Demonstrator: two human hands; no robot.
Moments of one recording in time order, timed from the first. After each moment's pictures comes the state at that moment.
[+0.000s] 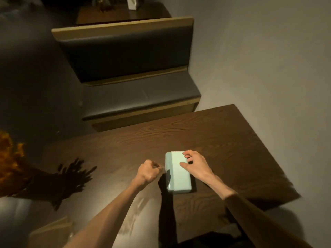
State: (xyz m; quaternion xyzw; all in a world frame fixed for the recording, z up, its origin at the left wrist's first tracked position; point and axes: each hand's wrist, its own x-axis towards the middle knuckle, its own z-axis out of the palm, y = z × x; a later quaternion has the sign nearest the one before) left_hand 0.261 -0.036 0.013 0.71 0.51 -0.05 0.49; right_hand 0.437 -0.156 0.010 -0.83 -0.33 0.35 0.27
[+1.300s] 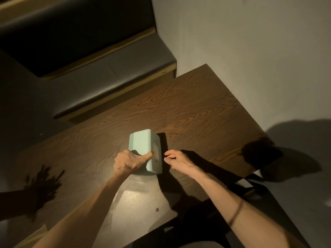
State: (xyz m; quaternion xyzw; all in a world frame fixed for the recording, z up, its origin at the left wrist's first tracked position) left_hand 0.362 -0.080 -0.026 0.74 0.60 -0.16 0.27; right_hand 0.493 -0.232 -0.075 -0.74 -0.18 0.56 0.33
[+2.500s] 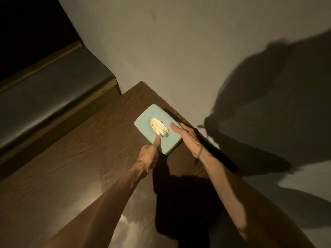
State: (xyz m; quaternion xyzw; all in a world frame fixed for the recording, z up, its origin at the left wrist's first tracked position) left_hand 0.659 -0.159 -0.089 0.56 0.42 -0.19 0.69; right_hand 0.774 -0.303 -0.108 -0.73 0.02 0.38 0.57
